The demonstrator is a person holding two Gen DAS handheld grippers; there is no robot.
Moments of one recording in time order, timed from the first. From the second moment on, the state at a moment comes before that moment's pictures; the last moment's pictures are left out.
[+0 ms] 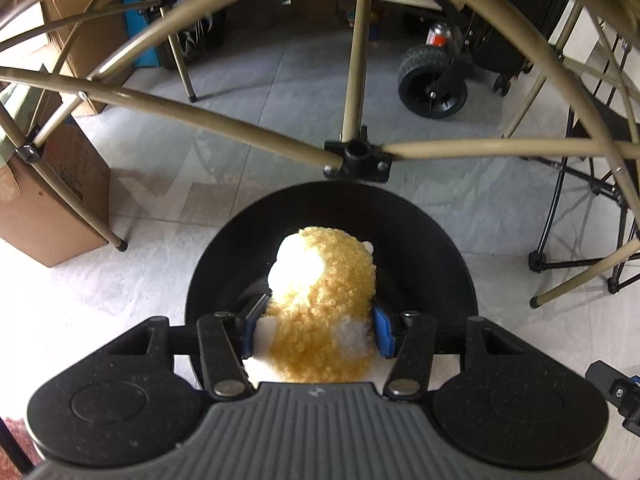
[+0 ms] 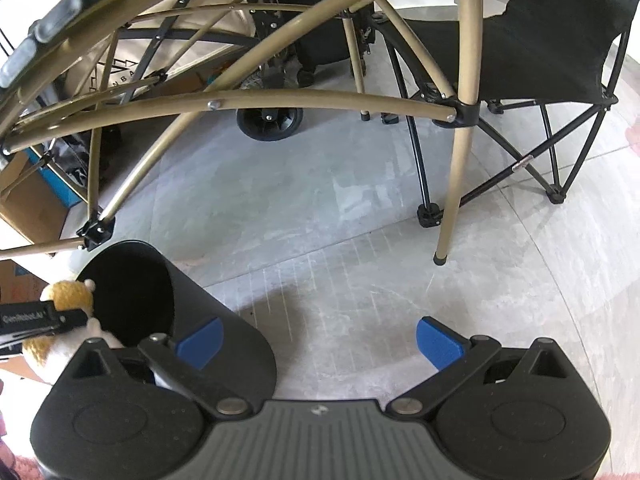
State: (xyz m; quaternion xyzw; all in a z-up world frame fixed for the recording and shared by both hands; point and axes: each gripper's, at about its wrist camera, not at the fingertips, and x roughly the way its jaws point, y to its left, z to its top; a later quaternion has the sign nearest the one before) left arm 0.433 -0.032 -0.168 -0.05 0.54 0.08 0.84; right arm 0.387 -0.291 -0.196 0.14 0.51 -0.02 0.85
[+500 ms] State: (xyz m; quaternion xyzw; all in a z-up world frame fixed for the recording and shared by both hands) left arm 0.441 -0.041 -0.182 -0.04 0.56 0.09 0.83; right arm 0.387 -0.297 -0.200 0.15 0.51 -0.03 0.84
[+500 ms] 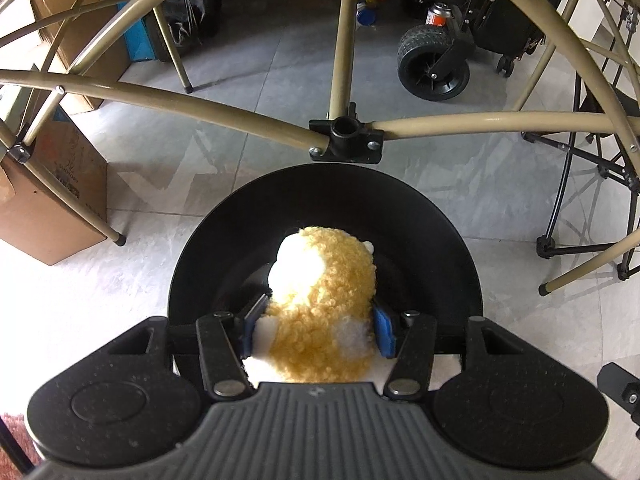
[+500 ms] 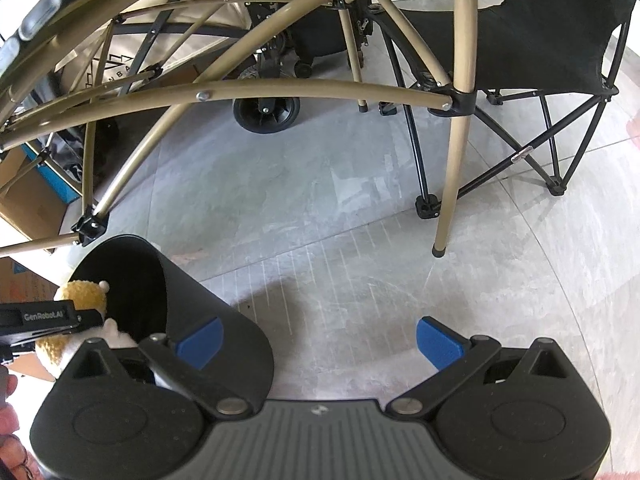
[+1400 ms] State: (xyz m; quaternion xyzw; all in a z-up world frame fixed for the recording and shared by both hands) left arm 0.434 -0.033 -0.181 -0.03 0.58 0.09 0.81; right arm 0.386 -0.293 -0.197 0.15 0.51 -0.02 0.85
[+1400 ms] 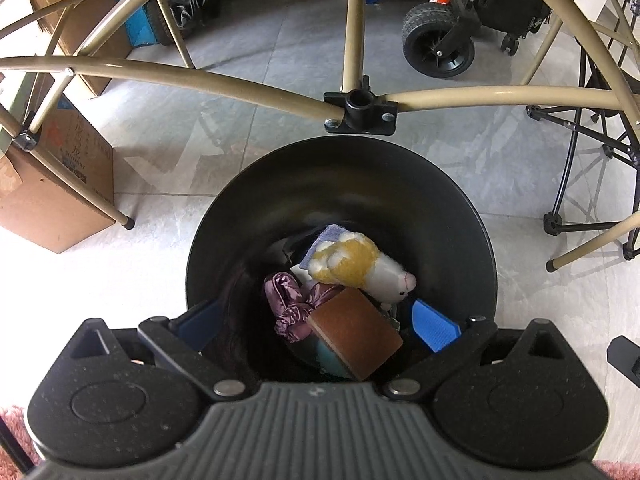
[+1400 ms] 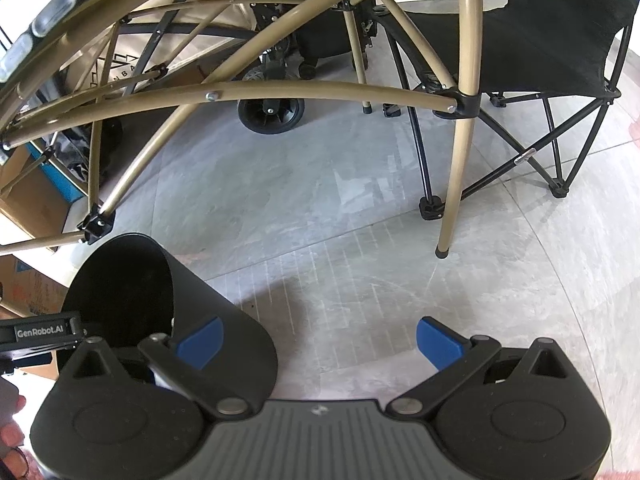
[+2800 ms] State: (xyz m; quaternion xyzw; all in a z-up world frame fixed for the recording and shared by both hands) left arm 0.347 -0.012 0.013 -0.07 0.30 0.05 0.95; right arm 0.344 -0.270 -0.014 0.14 0.25 0.04 0.96
